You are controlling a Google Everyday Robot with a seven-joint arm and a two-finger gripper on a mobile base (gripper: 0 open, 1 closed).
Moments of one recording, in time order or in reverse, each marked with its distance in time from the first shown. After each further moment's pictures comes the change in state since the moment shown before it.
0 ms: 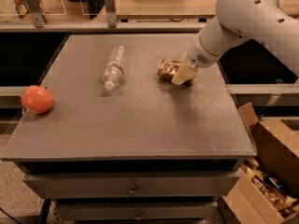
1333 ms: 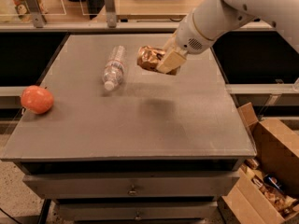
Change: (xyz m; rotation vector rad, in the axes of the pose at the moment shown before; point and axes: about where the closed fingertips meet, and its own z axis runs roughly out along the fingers) arm -0.069 0.034 -0.049 -0.044 -0.139 -0.097
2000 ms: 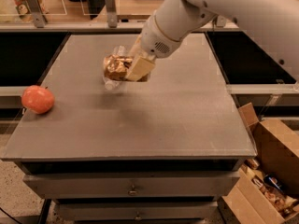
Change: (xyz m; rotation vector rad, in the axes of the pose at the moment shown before) arm -0.071 0.057 0.028 -0.131 -0.028 -0.169
